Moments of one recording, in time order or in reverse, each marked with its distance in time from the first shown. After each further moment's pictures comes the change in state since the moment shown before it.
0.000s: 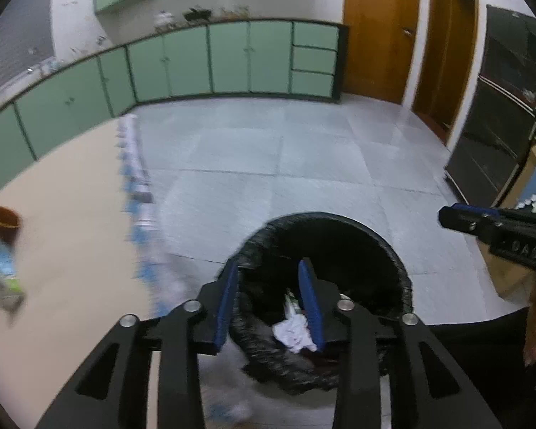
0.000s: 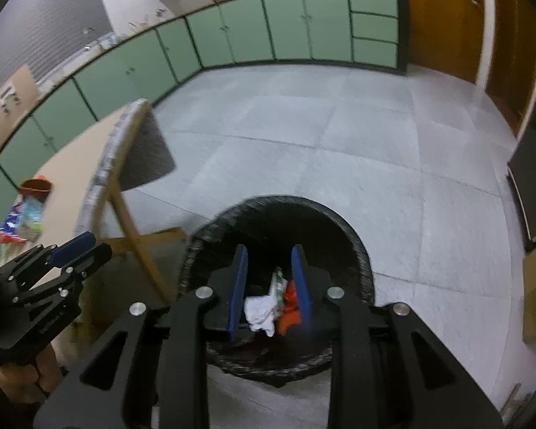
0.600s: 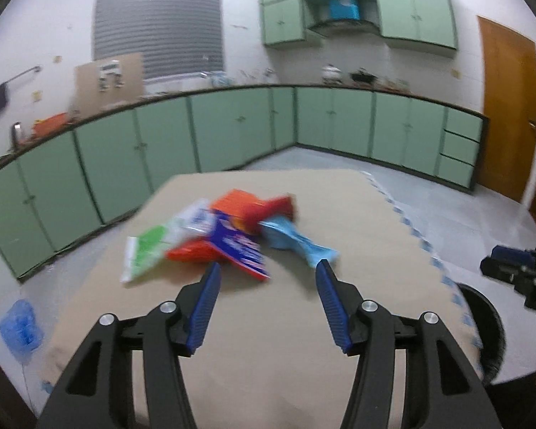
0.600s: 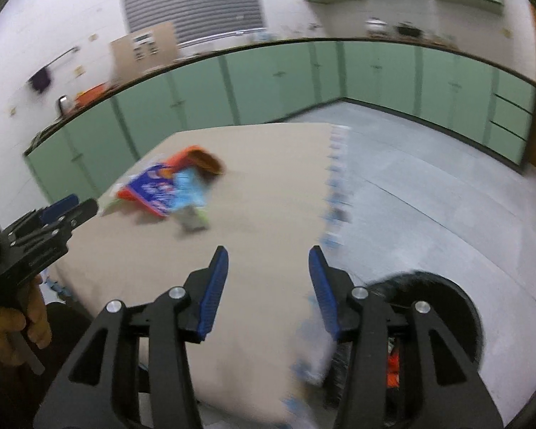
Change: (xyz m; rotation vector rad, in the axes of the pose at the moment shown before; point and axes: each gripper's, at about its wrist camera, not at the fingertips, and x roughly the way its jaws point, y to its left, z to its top) left arm -0.184 0.211 -0.080 -0.340 -0.244 0.512; right arm -0.011 0.245 0.009 -0.410 -0.083 0.390
